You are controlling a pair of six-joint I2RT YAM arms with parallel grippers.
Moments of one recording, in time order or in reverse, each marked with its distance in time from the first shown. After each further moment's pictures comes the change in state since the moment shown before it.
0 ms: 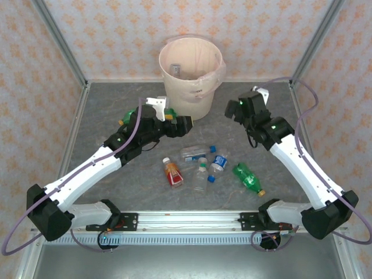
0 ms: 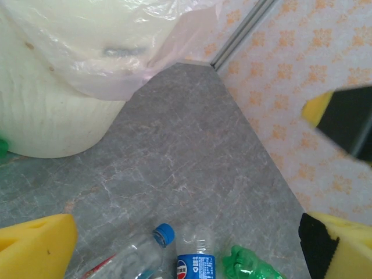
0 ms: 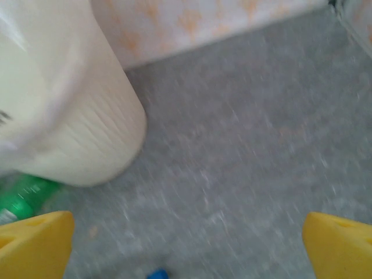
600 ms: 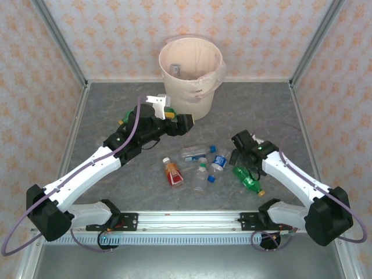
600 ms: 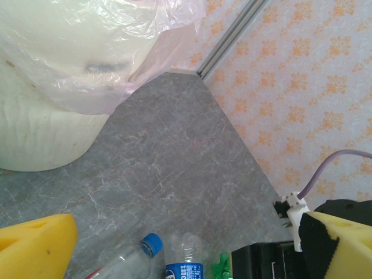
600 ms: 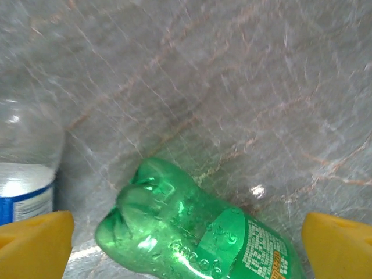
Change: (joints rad) left arm 0.000 -0.004 0.006 0.035 0.017 0.000; right arm 0.000 -0.058 -0.496 -0.147 -0.168 0.202
